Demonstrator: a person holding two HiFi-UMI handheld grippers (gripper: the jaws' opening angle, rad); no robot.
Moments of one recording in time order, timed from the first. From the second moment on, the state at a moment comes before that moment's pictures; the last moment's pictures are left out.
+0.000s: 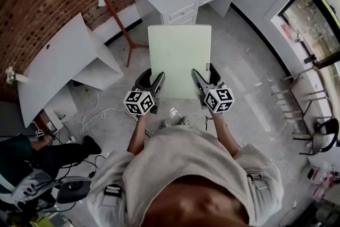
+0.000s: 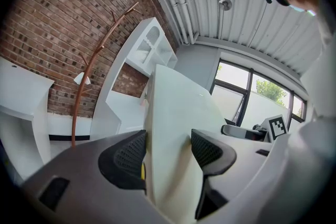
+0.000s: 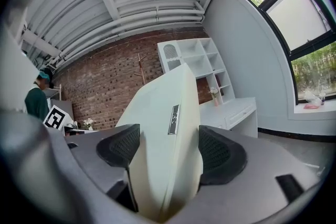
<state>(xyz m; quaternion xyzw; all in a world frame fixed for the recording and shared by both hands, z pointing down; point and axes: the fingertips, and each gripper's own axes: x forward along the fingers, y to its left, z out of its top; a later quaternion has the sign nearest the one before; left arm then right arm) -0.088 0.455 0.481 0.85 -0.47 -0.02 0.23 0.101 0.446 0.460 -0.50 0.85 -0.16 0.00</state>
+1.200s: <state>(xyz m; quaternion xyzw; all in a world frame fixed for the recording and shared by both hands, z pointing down) -0.049 0.379 0.506 0.84 -0.48 -0.02 0.24 0.141 0.367 0.487 -0.49 0.85 -0.18 0.00</state>
